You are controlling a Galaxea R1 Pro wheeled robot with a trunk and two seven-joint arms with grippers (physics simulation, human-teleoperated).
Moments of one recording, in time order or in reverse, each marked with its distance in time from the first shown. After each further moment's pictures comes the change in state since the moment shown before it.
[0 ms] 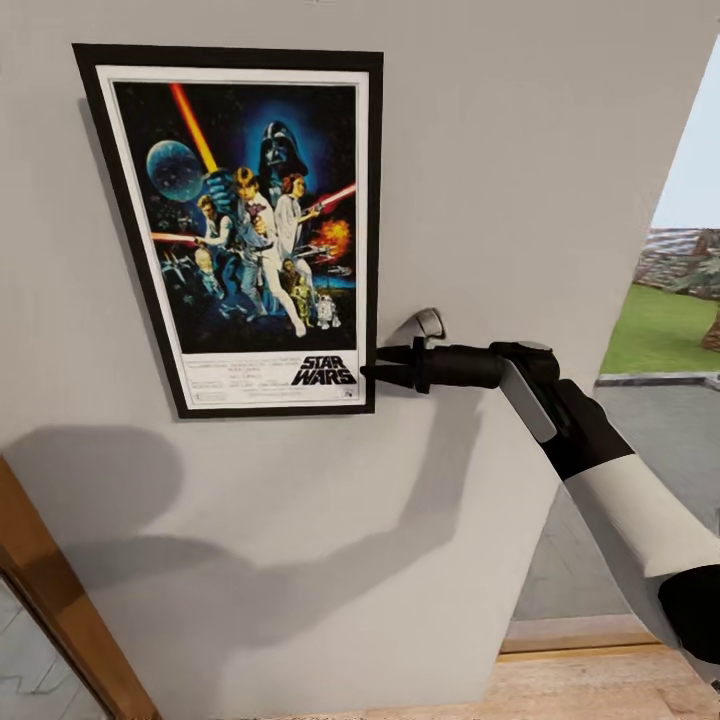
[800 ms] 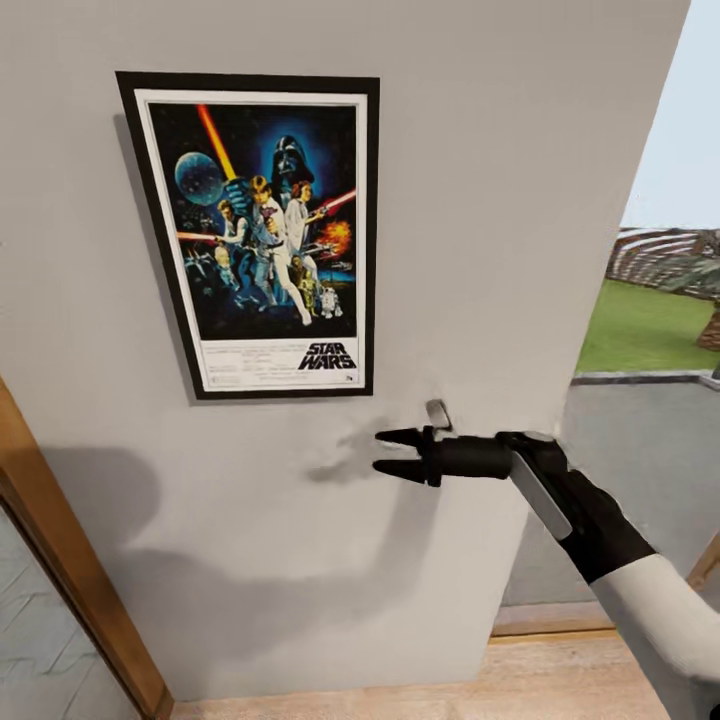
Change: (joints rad) left arm 0.000 0.004 0.003 0.000 0.000 0.003 0.001; right arm 0.322 -0.066 0.000 -0.109 0.007 -0.027 -0.003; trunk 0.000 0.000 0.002
